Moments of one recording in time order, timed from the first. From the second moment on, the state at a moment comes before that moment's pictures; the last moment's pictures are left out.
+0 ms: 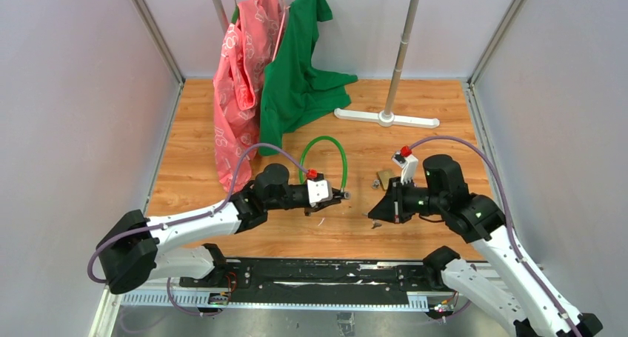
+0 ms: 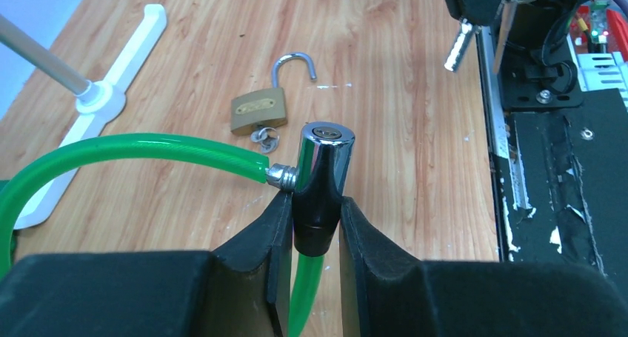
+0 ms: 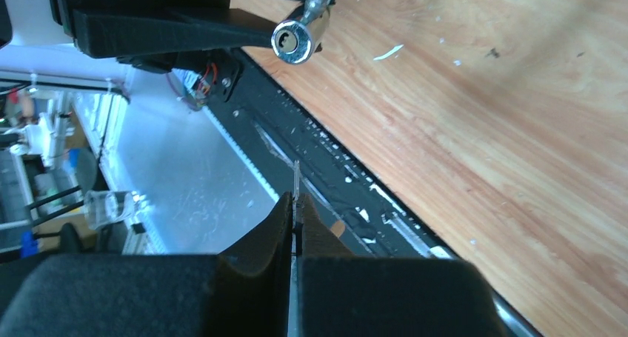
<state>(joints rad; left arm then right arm) -0.94 1.18 0.58 0.37 0.46 0.33 0.54 0.67 0.83 -0.82 -0.54 0.44</state>
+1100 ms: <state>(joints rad) -0.97 1.22 0.54 0.49 0.51 0.41 0.54 0.73 0.77 -0.64 -0.59 0.75</state>
